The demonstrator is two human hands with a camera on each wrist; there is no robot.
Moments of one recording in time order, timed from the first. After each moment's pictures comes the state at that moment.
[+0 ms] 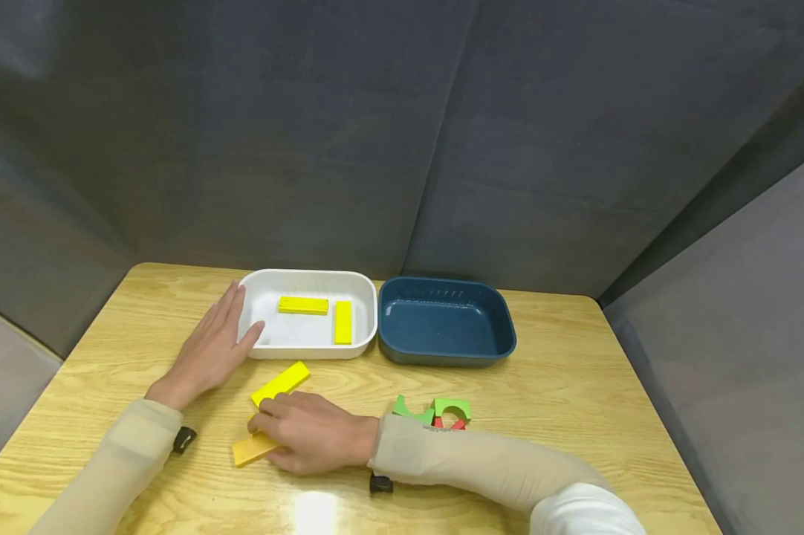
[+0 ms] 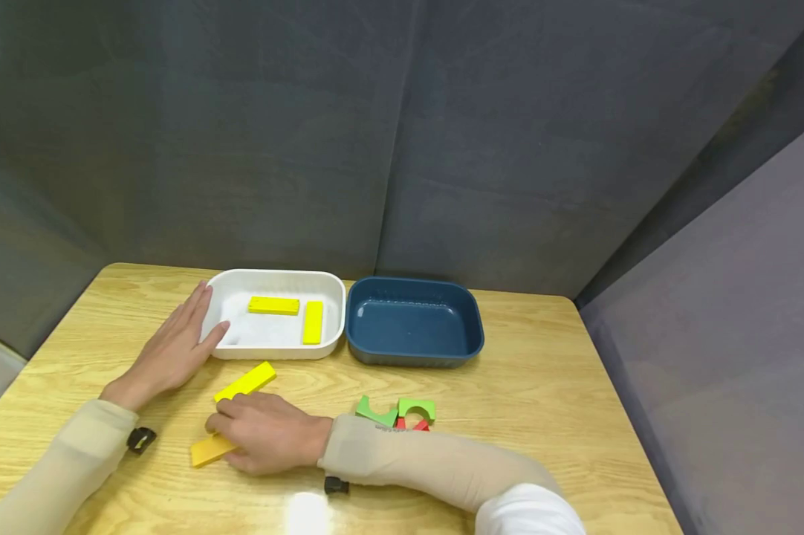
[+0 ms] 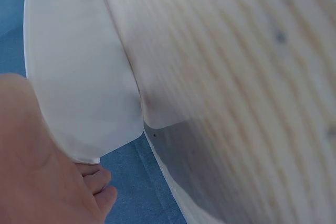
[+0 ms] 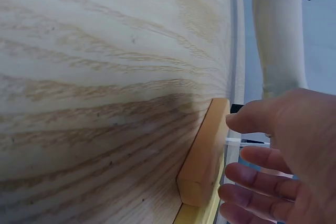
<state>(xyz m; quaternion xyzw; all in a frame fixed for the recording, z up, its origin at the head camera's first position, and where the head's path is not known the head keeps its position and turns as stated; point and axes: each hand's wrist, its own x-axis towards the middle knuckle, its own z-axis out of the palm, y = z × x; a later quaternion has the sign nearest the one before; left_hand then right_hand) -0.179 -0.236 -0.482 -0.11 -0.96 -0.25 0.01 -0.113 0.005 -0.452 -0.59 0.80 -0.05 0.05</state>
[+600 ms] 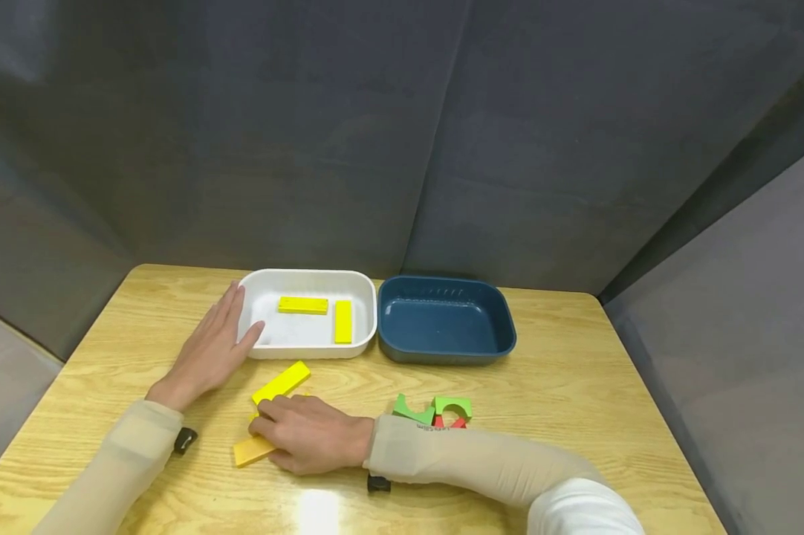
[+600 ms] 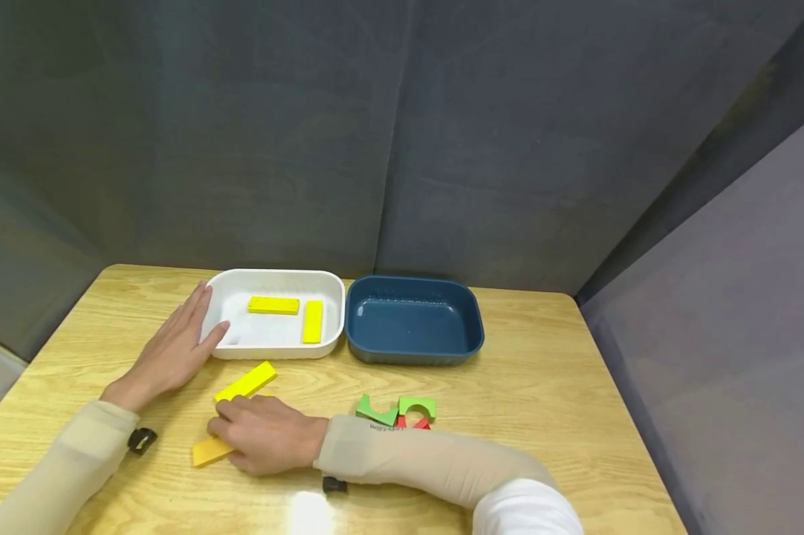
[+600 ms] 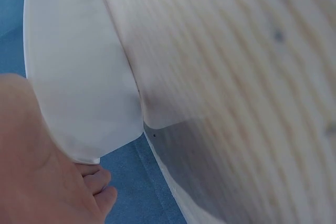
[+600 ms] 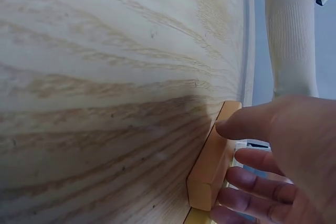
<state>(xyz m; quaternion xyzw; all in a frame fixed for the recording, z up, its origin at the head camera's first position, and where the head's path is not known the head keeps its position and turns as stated) -0.178 -0.236 -0.482 -0.11 -0.96 -0.24 0.01 -0.111 0.000 -0.462 -0.59 0.81 -0.03 0.06</state>
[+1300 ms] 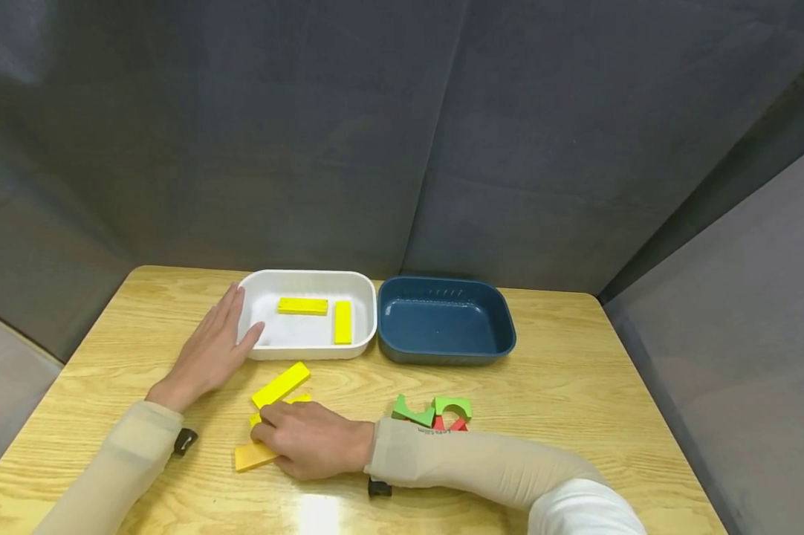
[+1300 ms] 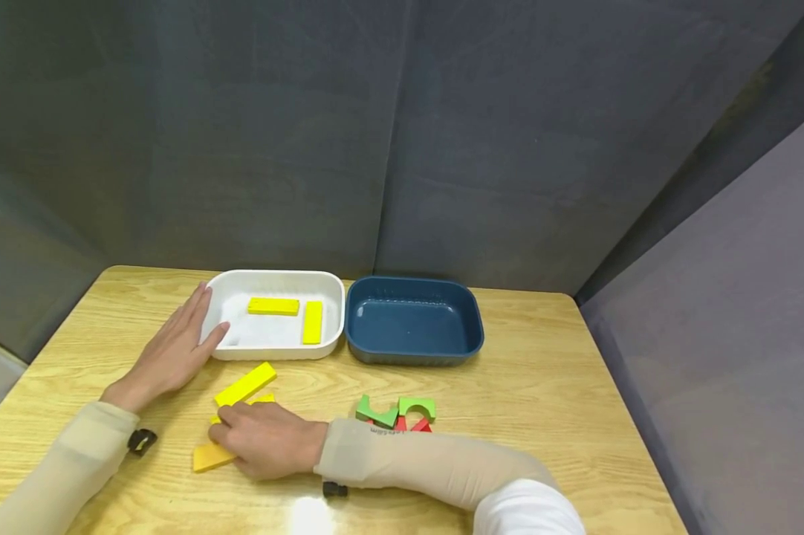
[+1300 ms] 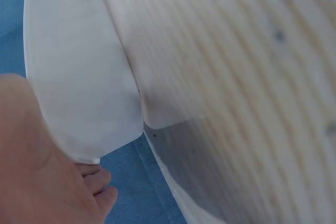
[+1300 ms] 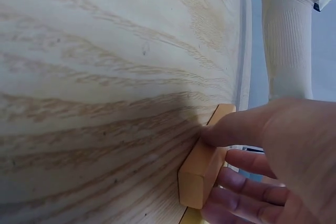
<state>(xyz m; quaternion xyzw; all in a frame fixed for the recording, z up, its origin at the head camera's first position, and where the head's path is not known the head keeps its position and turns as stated) -0.178 -0.236 -0.481 -0.10 -0.96 -0.24 0.00 -0.106 0.001 -0.459 -0.58 0.81 -0.02 0.08</state>
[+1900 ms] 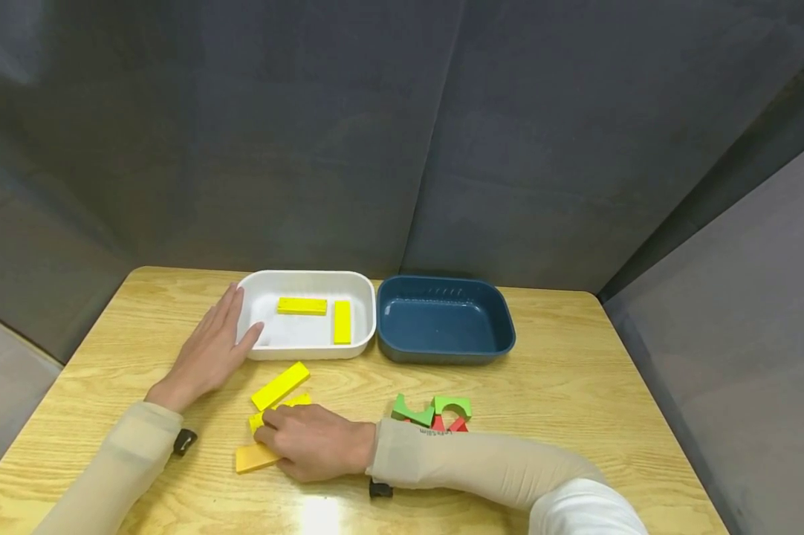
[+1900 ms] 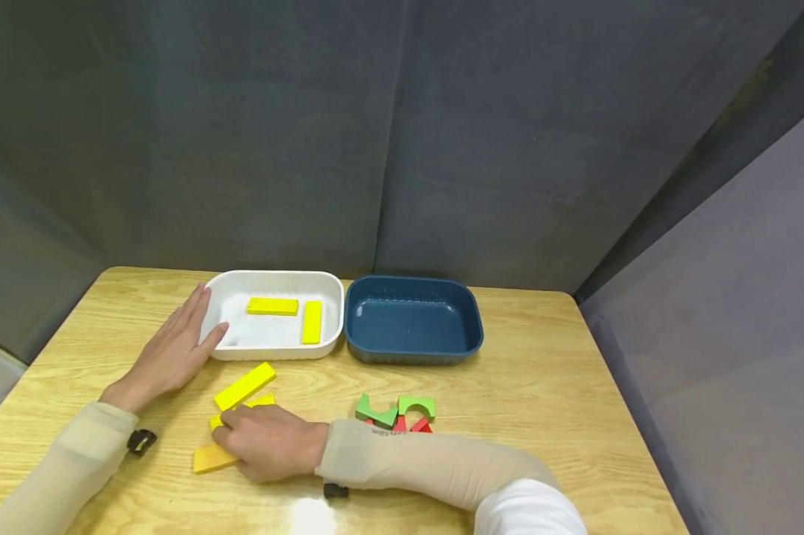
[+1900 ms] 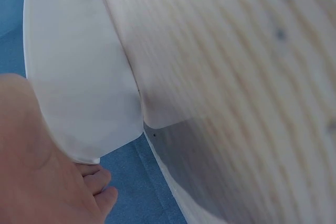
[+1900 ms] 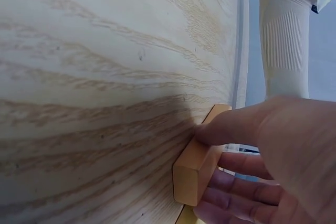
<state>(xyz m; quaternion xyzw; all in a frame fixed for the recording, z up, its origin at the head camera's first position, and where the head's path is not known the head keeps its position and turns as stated) -0.179 -0.236 -0.483 -0.10 -0.96 -0.24 0.01 -0.102 0.004 -0.455 -0.58 0.81 0.00 0.09</state>
